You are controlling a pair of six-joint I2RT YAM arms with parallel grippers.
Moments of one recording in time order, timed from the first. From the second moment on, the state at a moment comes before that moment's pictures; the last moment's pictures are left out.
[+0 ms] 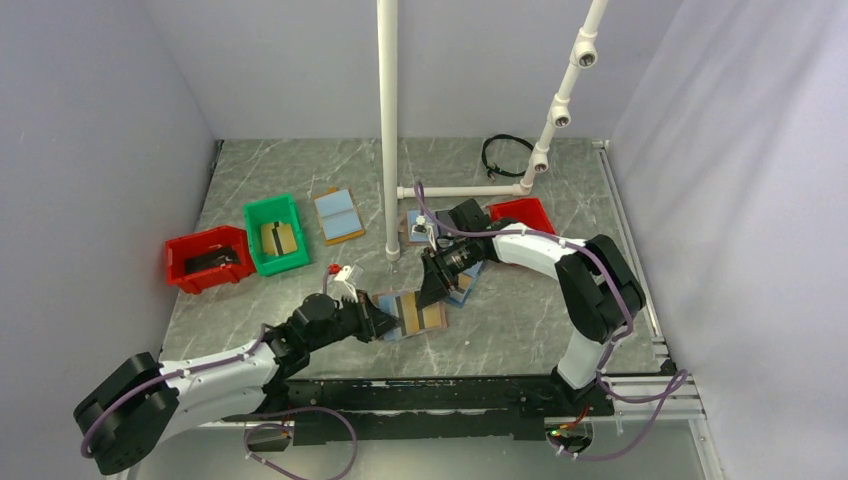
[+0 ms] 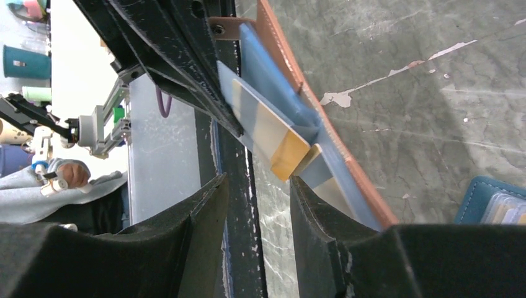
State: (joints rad) left arm -0.84 0.92 0.12 0.50 0.17 -0.84; right arm 0.59 1.74 1.05 -0.42 -1.11 -0.10
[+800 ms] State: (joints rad) left arm -0.84 0.92 0.09 0.72 0.19 -0.85; right arm 0.57 1.75 1.05 -0.41 -1.28 -0.07
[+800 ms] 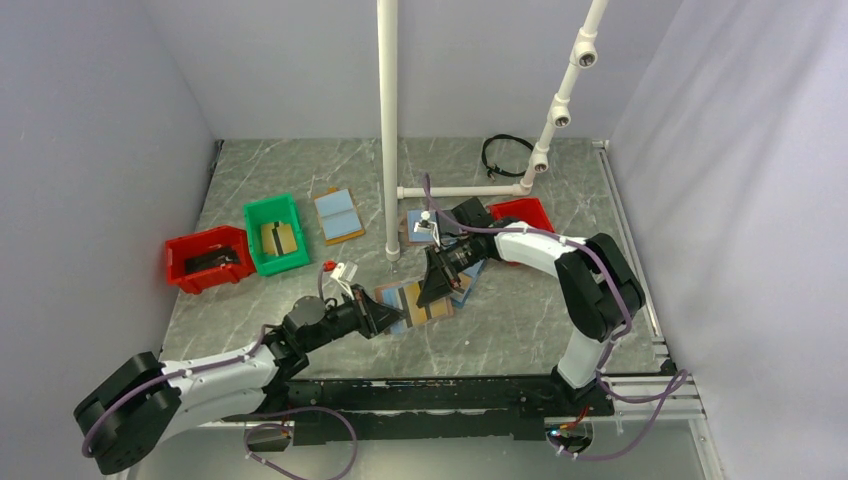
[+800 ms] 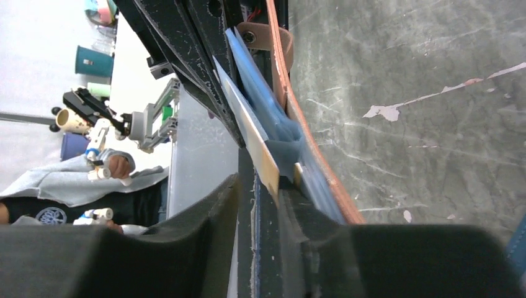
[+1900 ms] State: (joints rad) left arm -0.84 0.60 0.01 0.32 0.03 -0.94; right arm 0.54 1.81 1.15 -0.65 -1.26 -0.32
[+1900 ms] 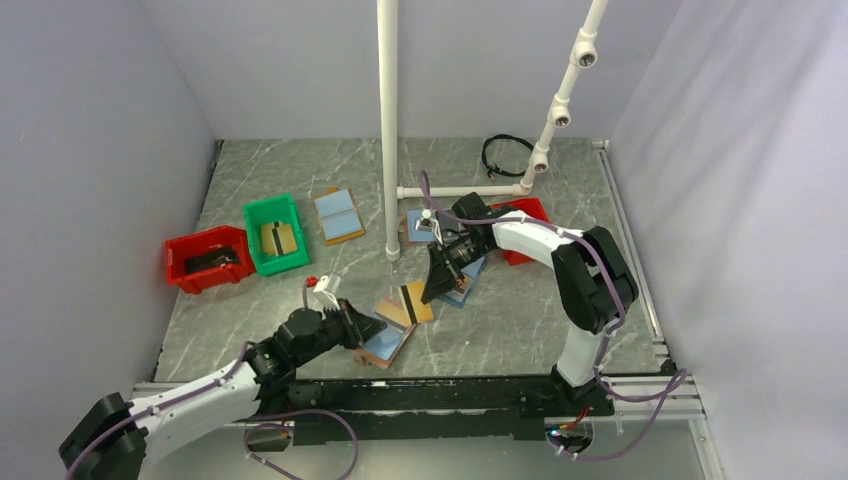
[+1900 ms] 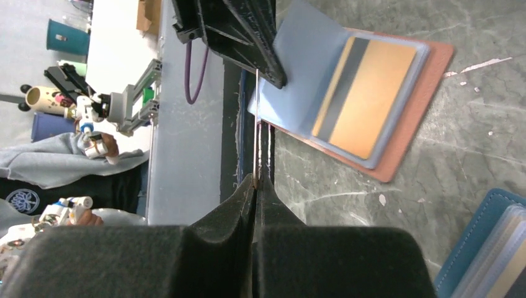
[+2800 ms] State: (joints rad) left arm -0.84 0.95 0.10 0.27 -0.01 -1.07; right arm 0.52 1.77 1.18 -0.79 -1.13 -0.49
